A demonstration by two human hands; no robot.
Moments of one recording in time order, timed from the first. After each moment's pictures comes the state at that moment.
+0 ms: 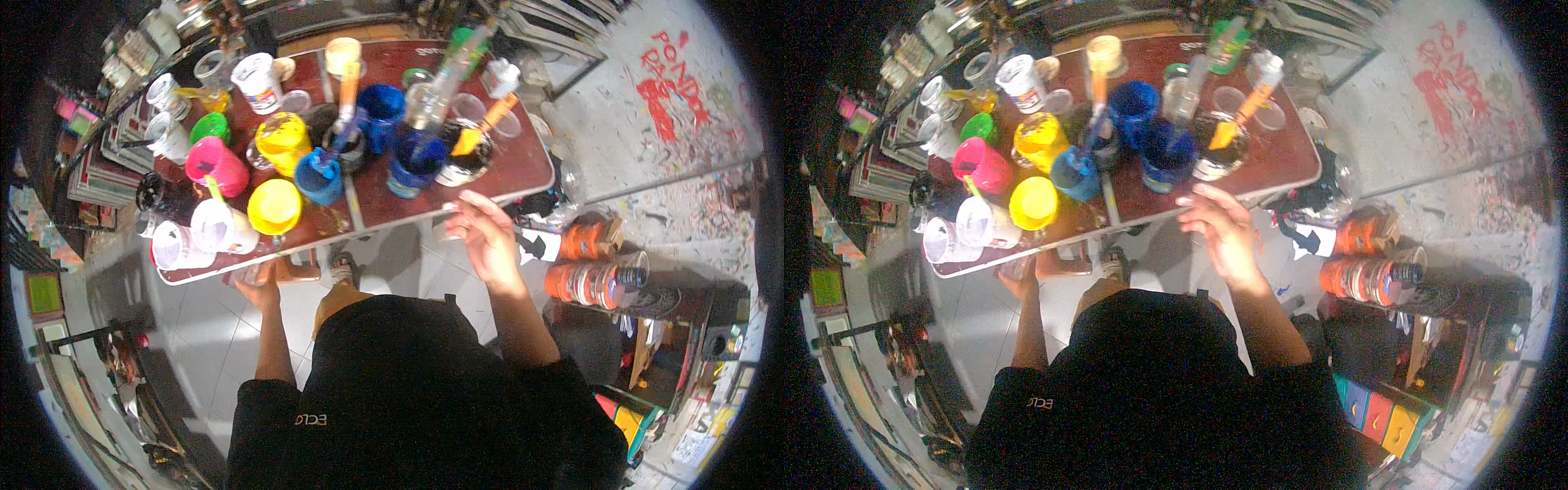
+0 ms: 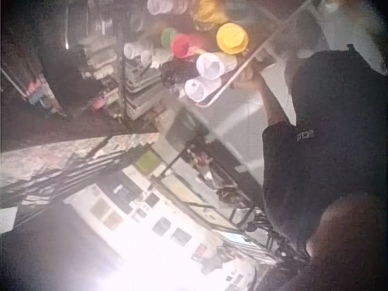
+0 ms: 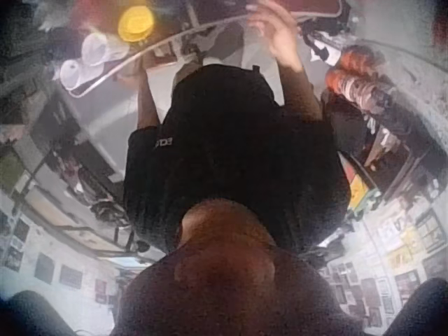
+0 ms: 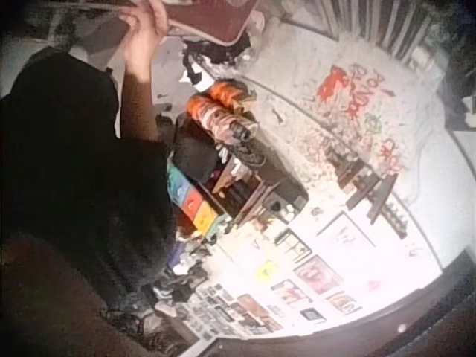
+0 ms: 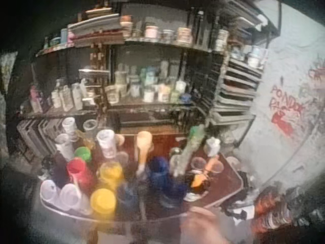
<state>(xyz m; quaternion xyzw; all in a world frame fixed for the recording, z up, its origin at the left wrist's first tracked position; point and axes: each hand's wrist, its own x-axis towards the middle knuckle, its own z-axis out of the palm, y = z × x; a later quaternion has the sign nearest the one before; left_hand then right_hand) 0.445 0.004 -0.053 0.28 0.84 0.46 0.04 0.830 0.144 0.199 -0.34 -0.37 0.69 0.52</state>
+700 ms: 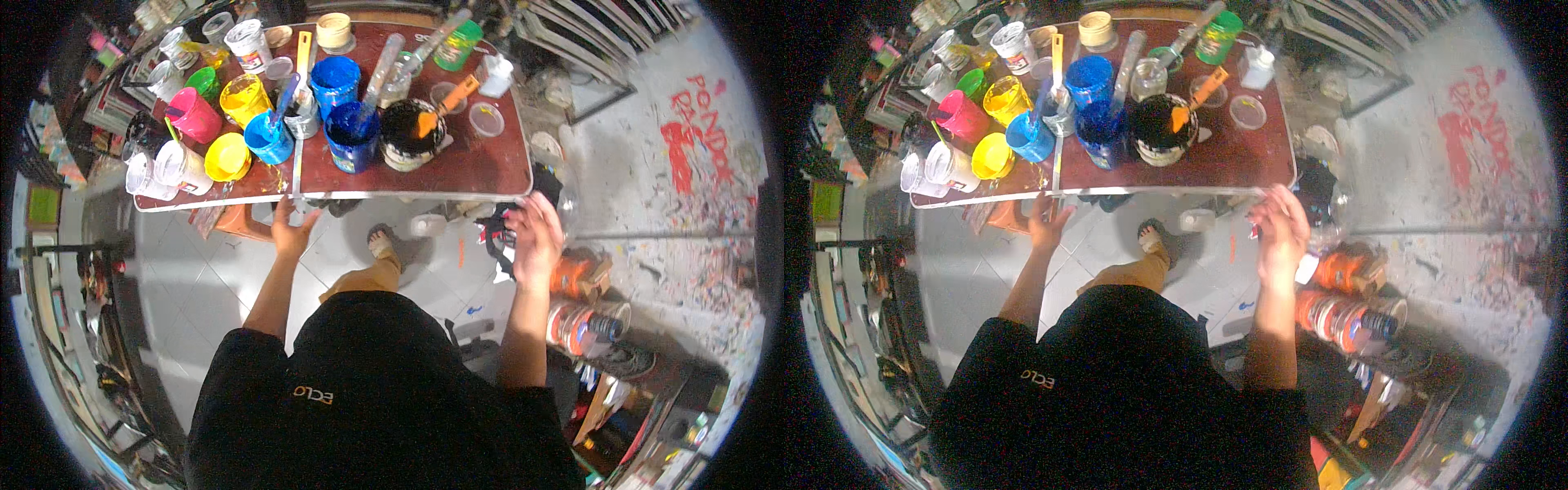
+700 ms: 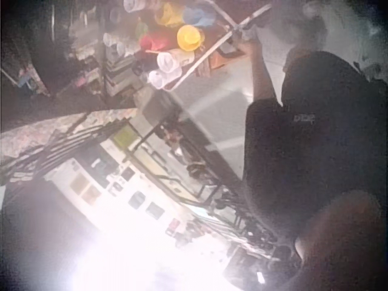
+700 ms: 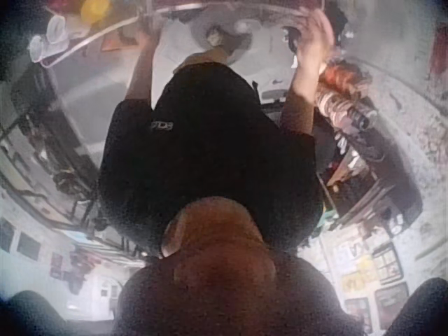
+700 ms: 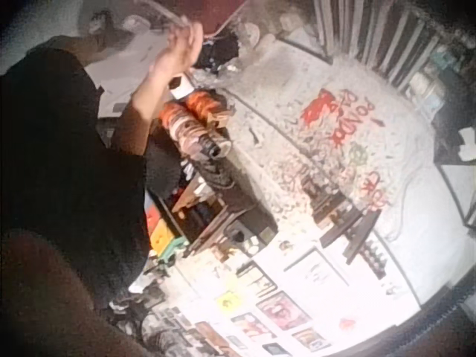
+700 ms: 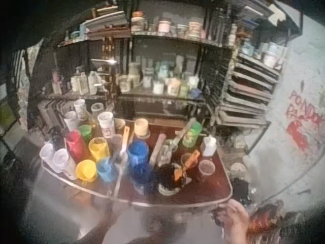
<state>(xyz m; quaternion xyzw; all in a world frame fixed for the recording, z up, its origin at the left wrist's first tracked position) 0.684 0.084 -0.013 0.36 0.74 0.53 0.21 1.057 0.193 0.199 -0.42 -0.40 0.57 0.58</state>
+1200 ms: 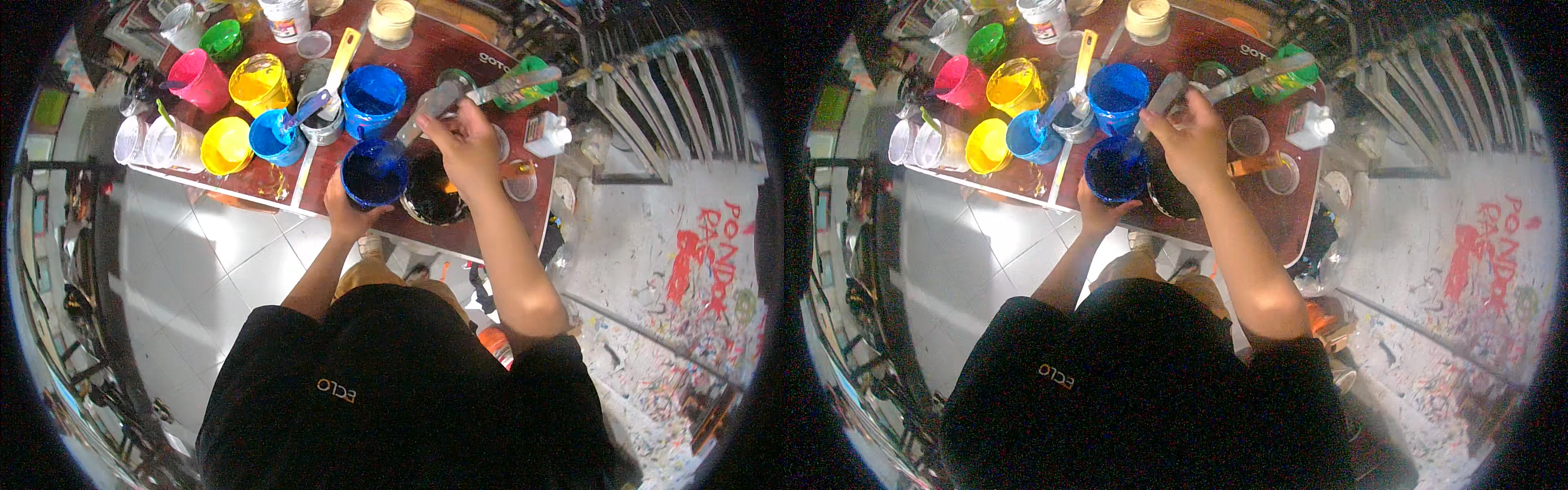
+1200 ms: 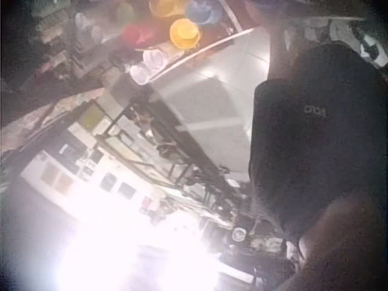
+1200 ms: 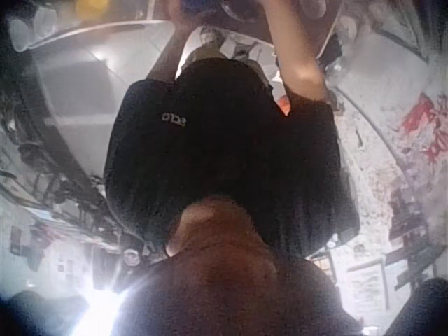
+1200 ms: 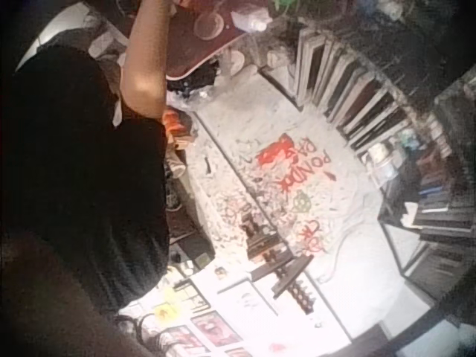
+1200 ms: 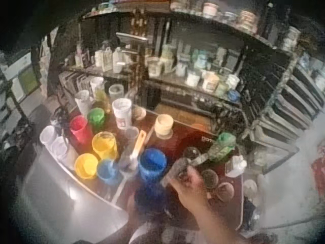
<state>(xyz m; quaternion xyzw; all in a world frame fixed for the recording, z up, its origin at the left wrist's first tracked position) 0.735 0.222 0.011 0.44 0.72 0.53 0.07 0.823 0.388 0.183 -0.32 -0.70 0.57 0.30</state>
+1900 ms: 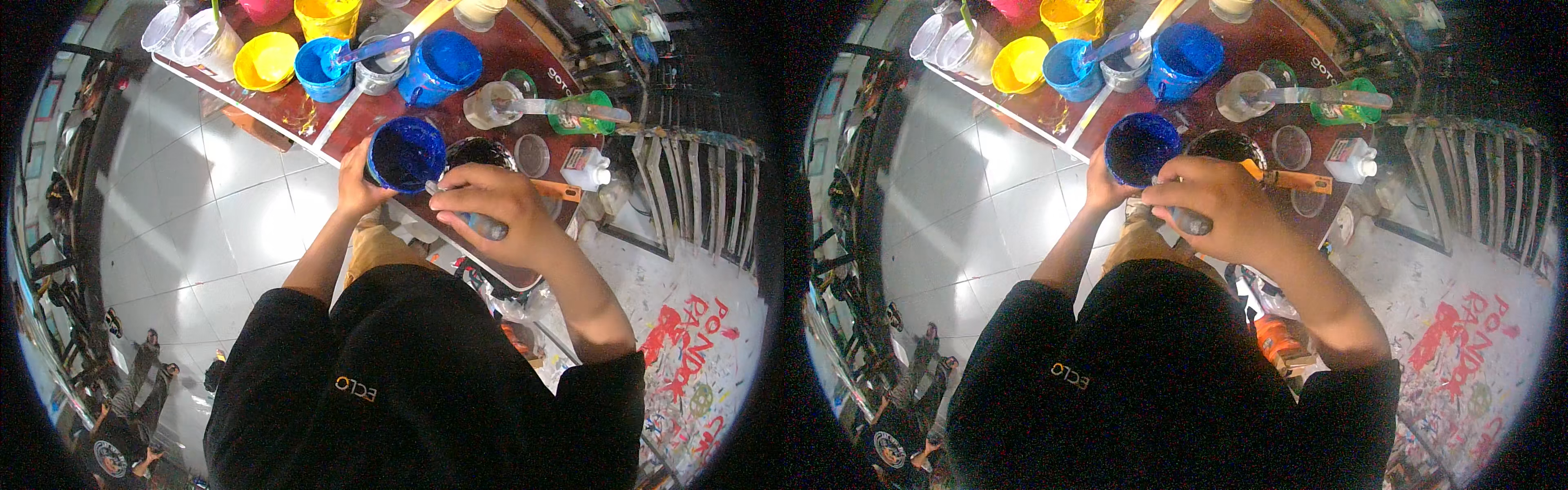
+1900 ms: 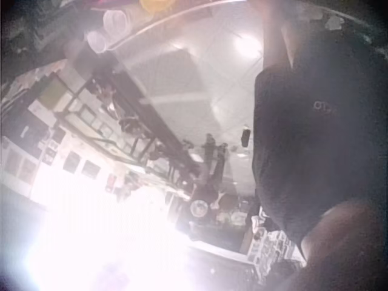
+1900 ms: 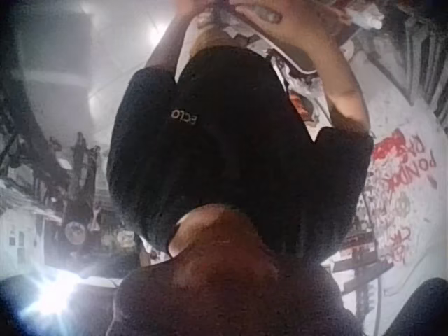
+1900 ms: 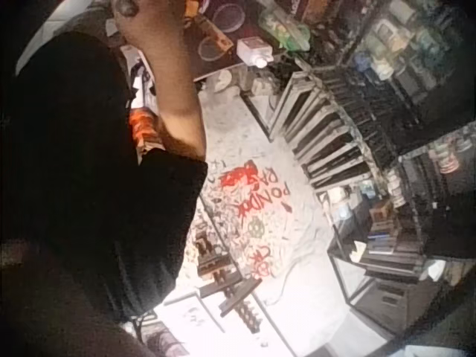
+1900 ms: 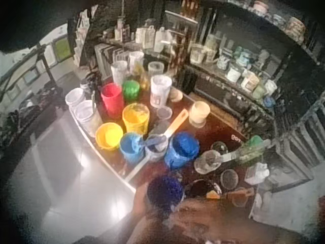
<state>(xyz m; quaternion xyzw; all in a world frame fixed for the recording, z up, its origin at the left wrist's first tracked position) 0.754 0.189 -0.001 0.32 0.78 0.53 0.09 0.851 0.353 0.233 0.08 -0.91 0.40 0.02</state>
